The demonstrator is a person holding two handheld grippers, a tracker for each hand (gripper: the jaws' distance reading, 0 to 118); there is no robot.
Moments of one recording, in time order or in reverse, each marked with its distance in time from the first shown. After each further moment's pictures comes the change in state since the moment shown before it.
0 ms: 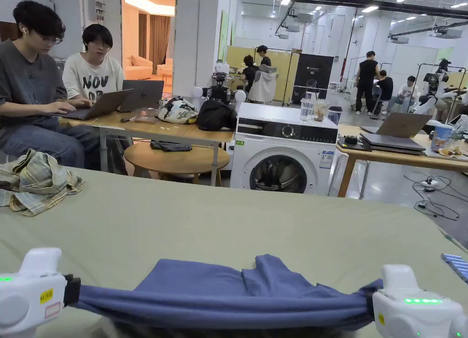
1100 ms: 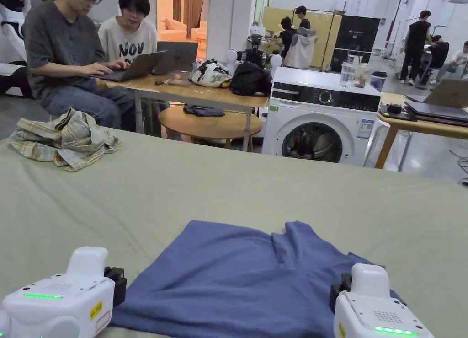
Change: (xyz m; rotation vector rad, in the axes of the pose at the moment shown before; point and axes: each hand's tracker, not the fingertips) left arm 0.034 -0.057 0.027 0.056 0.037 -0.002; right arm -0.104 -0.042 0.051 0.184 0.191 -0.091
